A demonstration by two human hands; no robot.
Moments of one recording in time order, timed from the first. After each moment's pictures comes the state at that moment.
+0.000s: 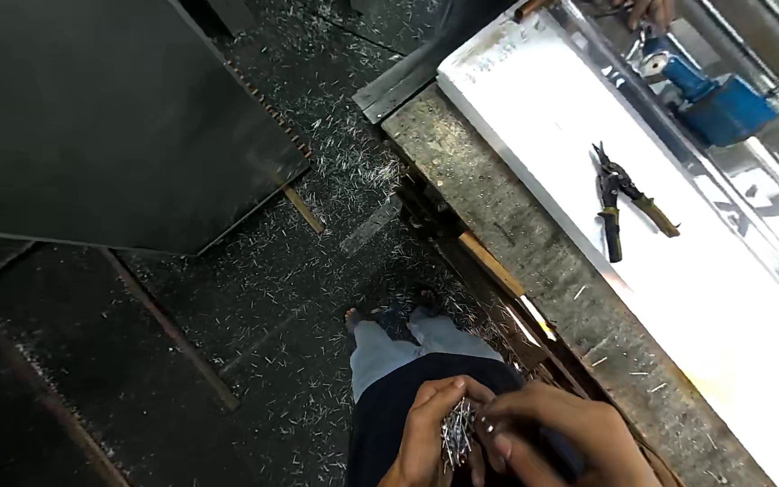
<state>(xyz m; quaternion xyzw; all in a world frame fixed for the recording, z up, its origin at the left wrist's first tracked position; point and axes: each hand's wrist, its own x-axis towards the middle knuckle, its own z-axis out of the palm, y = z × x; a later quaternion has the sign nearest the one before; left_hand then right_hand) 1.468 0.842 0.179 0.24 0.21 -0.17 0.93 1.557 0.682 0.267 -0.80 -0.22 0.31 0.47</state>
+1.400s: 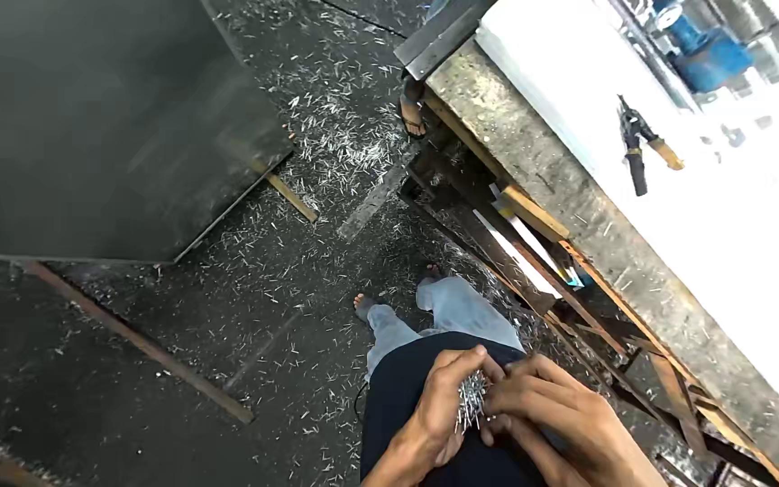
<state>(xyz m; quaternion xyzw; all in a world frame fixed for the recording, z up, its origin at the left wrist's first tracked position) 1.391 1.001 0.162 0.25 0.20 -0.33 0.89 1.418 0.836 0.244 -0.86 -0.26 0.20 0.39</state>
